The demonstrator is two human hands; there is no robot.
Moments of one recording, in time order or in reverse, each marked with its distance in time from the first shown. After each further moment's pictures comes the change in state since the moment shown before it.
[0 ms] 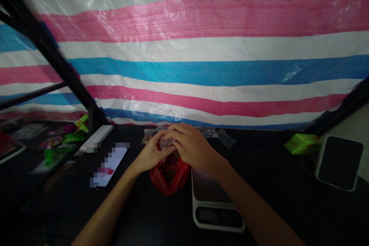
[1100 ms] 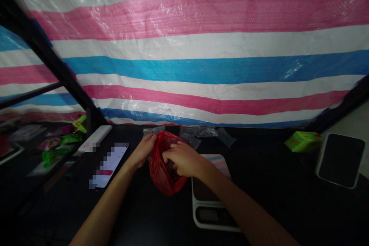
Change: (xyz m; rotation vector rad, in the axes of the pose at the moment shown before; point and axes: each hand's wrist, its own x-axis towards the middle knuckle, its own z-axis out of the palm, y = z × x) left_hand 0.007 -0.043 -0.014 -0.114 0.407 -0.514; right_hand -0.020 0.029 0.061 -0.077 -0.501 0.040
